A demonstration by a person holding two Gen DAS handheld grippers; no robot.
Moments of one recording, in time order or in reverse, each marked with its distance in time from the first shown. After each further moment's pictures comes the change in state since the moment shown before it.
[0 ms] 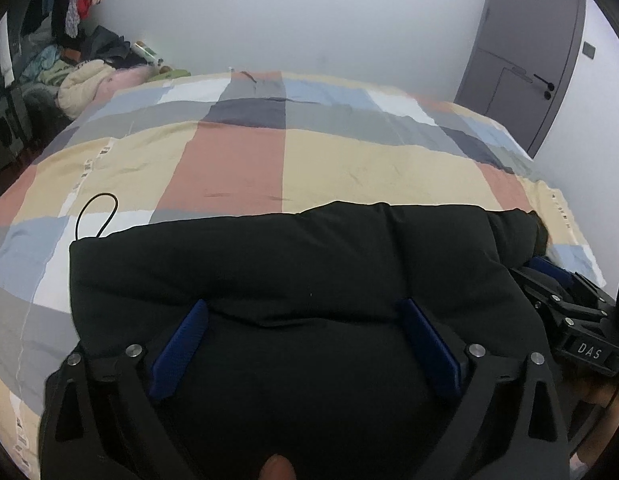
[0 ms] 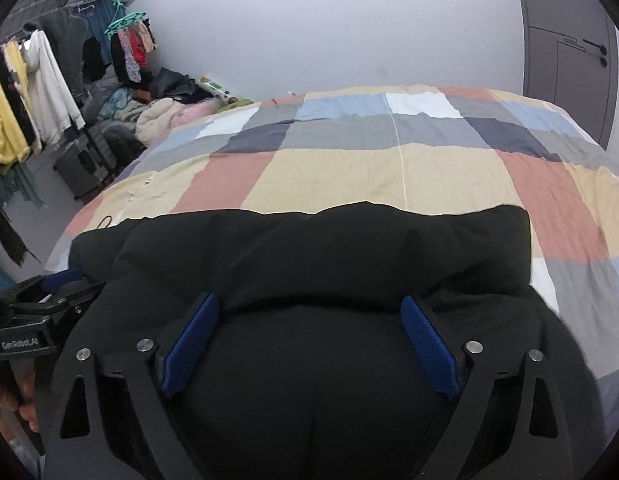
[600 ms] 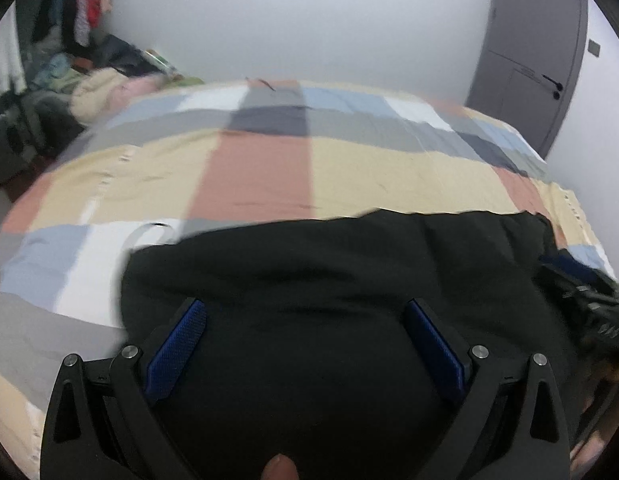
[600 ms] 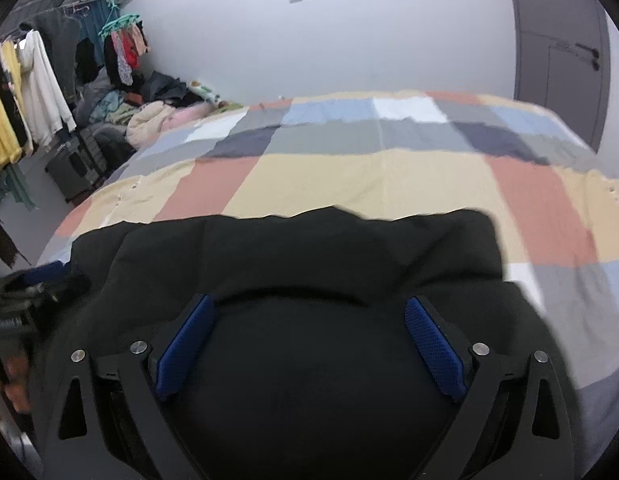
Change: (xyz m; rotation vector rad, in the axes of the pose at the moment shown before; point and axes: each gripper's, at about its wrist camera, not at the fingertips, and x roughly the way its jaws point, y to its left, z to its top) left arm -0.020 0.035 0.000 0.014 -0.036 0.064; right arm -0.015 -0.020 -0.001 -0.010 -0.029 -0.041
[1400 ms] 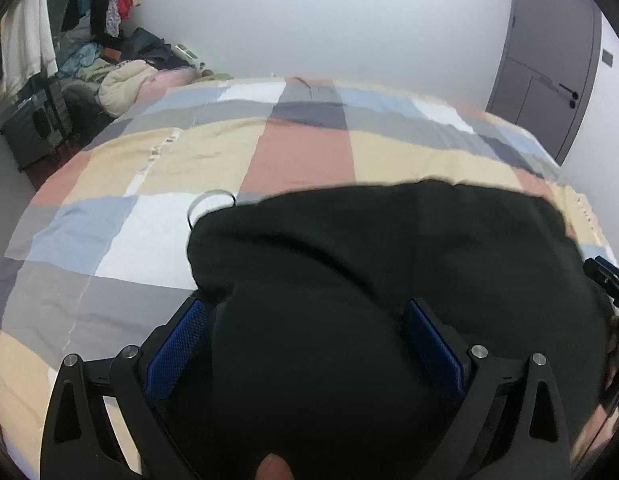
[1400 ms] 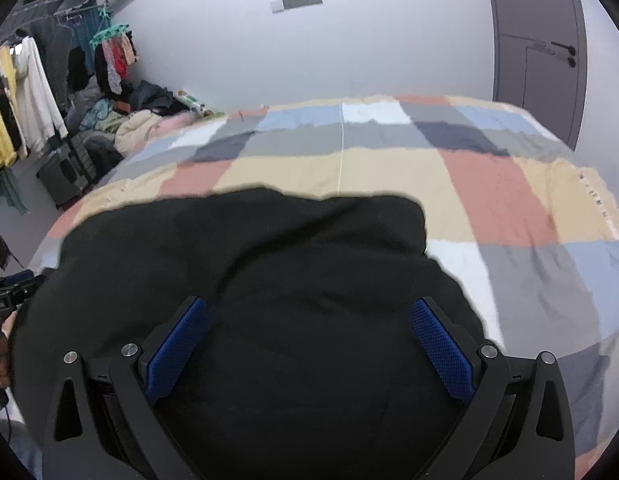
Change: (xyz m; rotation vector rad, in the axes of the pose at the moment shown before) left arm -0.041 0.035 -0.031 -0.052 0.004 0.043; right arm -0.048 -0.033 -0.023 0.018 -0.041 -0.042
